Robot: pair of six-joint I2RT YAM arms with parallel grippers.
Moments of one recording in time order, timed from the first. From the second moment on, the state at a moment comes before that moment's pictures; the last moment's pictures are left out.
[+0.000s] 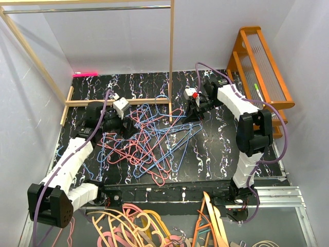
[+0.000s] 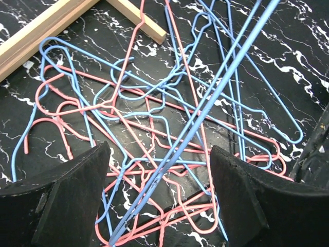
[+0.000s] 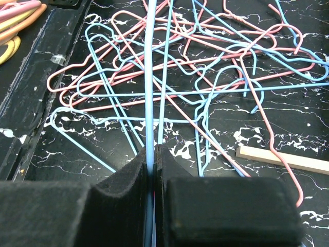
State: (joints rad) left arm -0.21 1.06 0.79 -0.32 0.62 0.22; right arm 0.23 1.90 1.59 -1.28 -1.23 -1.52
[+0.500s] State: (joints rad) left arm -0.22 0.98 0.73 -0.47 0.59 0.39; right arm 0.23 1.91 1.59 -1.28 -1.23 -1.56
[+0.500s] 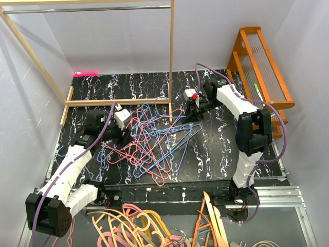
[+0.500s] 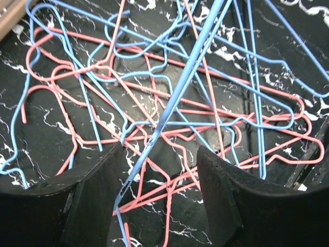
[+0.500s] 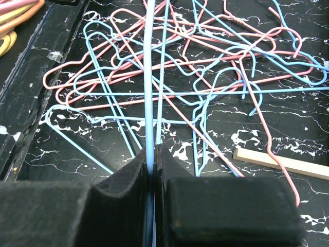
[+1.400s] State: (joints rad) left arm -0.30 0.88 0.93 -0.82 0.22 0.44; right arm 0.23 1.89 1.55 -0.72 -1.18 -0.90
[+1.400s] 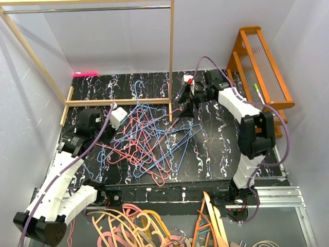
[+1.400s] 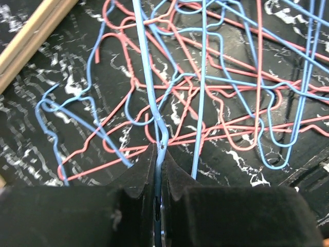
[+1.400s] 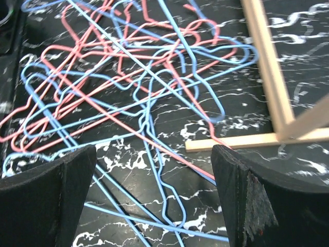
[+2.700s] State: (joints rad) left arm -0.33 1.13 1.71 -0.83 -0.35 0.30; right arm 0.25 1.68 1.37 -0.29 -1.01 -0.50
